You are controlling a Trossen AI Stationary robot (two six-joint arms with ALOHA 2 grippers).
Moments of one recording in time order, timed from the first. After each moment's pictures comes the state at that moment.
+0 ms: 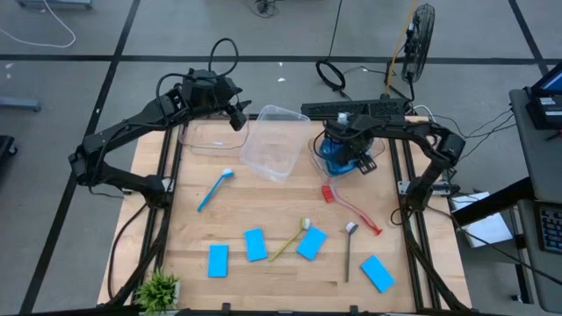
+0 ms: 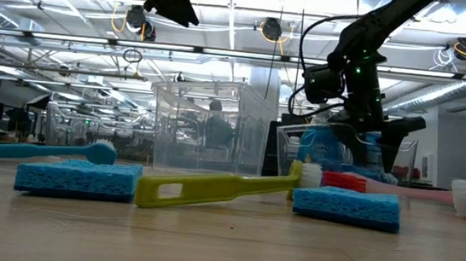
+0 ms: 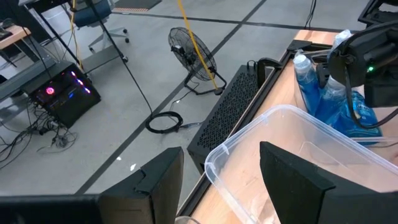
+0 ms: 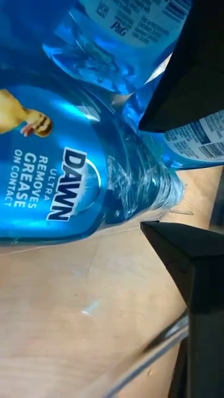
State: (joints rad) left arm 0.56 1.28 1.33 -0.47 -0.13 0.18; right arm -0.58 1.72 1.04 -1.11 0.27 -1.02
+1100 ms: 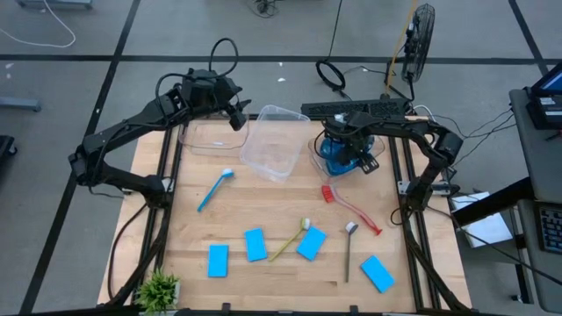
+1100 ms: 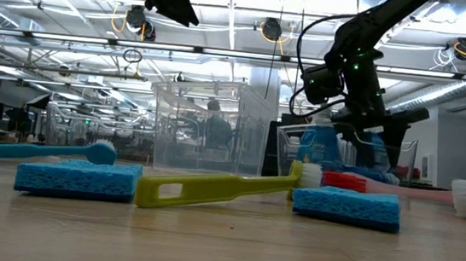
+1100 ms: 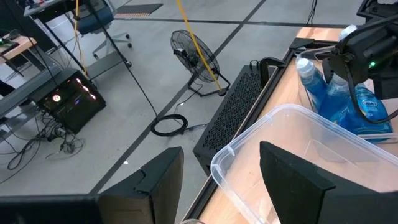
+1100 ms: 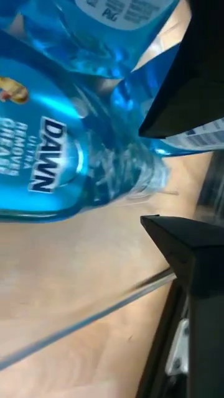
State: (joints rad) left arm 0.56 1.28 1.33 -0.47 -0.14 0.22; right arm -0.59 1.73 1.04 -1.22 0.24 -1.01
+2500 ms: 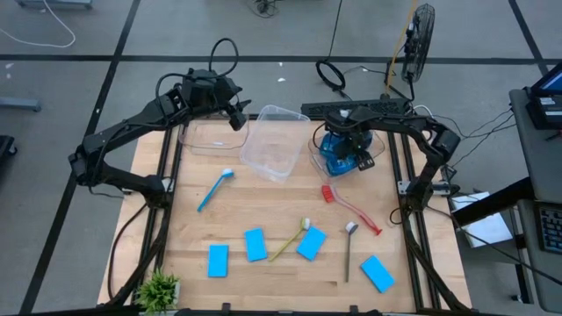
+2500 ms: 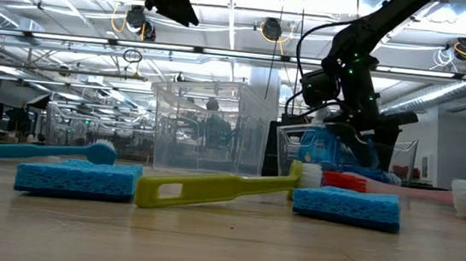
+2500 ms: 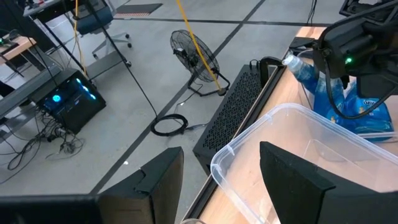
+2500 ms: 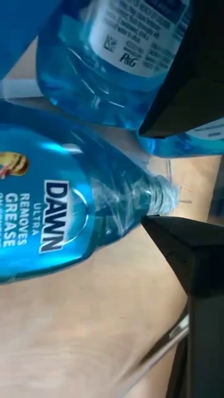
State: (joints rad) left arm 0.56 1.28 1.33 -0.47 -0.14 0.23; right arm -0.65 1.79 1.04 -1.19 0.21 -0.96
